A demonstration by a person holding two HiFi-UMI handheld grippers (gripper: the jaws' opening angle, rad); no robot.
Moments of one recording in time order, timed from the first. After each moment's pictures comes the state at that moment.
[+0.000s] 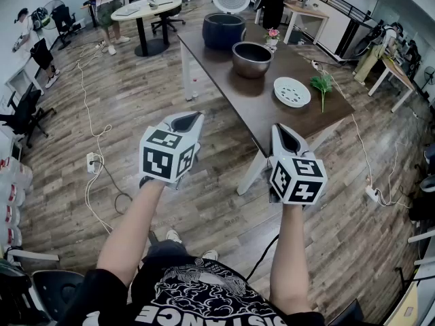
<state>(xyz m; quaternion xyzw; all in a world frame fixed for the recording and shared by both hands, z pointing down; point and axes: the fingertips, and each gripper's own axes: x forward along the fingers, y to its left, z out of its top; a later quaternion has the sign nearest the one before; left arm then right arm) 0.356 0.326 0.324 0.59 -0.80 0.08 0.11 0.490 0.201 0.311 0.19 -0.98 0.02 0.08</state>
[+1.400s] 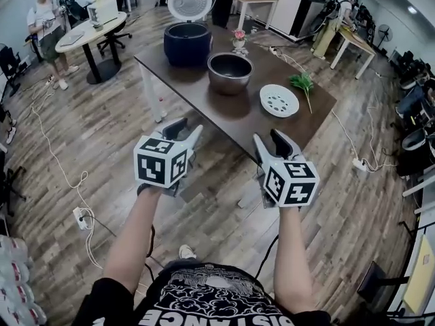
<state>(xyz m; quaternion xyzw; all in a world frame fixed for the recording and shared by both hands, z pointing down) 0.172 0.240 0.334 0.69 -0.71 0.06 0.15 0.330 0.162 0.321 0.29 -0.95 0.06 0.10</state>
